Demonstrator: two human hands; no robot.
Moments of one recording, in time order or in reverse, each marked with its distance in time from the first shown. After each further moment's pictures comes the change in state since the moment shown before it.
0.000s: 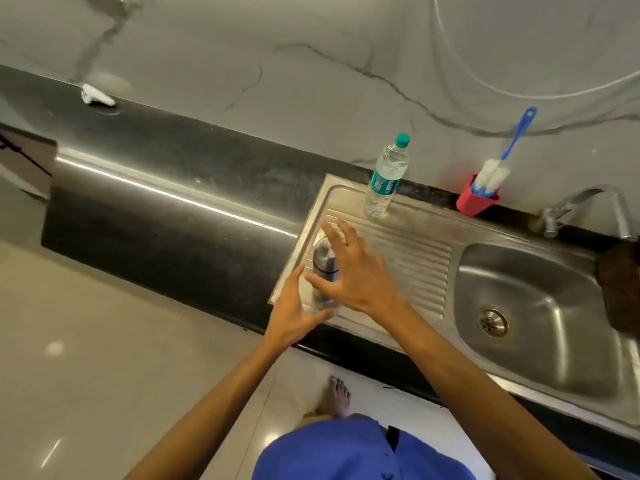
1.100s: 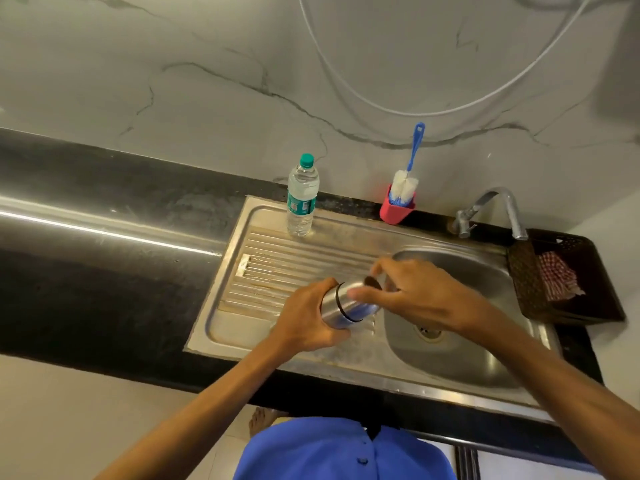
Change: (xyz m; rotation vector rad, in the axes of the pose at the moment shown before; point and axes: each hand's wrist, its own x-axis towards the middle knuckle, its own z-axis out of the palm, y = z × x) left_hand 0.075 0.132 0.122 0.152 -0.210 0.355; right_hand -0.067 0.143 -0.182 -0.002 -0.351 0.279
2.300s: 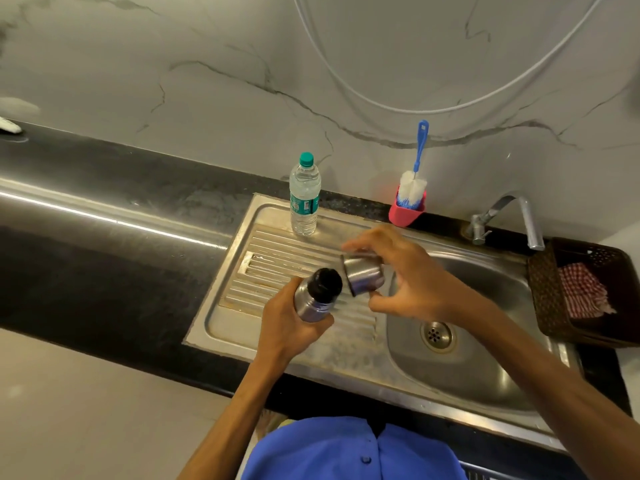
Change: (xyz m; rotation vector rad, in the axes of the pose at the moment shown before) left_hand -0.015 -0.002 0.014 -0.046 0.348 -0.266; right_hand 0.023 0.032 -0.009 0.284 0.166 -0.512
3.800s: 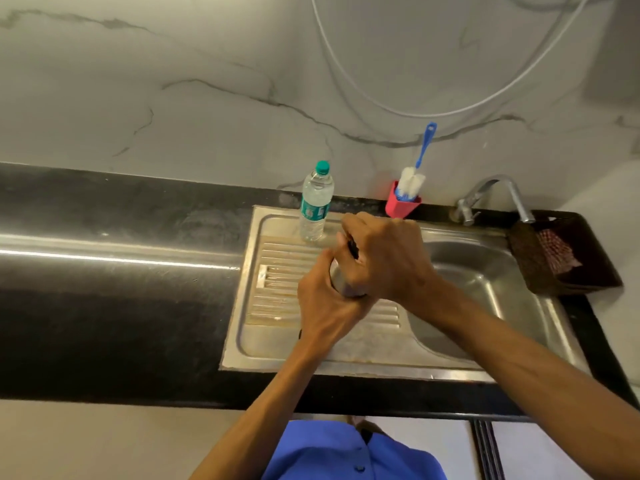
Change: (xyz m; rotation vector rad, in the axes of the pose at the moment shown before) left_hand 0.037 0.044 -0.069 -0.238 -0.060 0.091; right_hand 0.099 -0.110 0.071 -0.727 0.526 0.131
